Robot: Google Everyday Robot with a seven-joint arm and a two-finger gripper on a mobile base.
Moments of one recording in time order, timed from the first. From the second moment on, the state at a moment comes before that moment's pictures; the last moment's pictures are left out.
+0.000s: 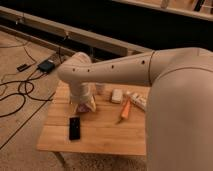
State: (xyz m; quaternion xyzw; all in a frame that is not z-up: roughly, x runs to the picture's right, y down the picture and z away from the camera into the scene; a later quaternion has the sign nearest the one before) arm -0.106 0.103 0.703 -0.26 0.23 0.64 0.68
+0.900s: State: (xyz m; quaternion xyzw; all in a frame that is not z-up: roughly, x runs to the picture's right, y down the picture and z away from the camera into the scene) arm -0.130 0.138 0.687 -0.26 0.23 0.62 0.71
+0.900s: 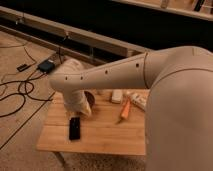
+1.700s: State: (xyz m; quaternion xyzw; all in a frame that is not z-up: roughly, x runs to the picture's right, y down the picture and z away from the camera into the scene) arm -0.196 0.219 0.712 -0.29 0.22 0.58 0.73
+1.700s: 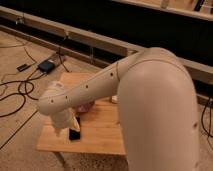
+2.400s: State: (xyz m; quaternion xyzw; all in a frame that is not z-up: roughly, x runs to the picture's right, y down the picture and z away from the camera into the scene) arm -0.254 0.231 0.754 -0.31 0.19 0.56 0.74
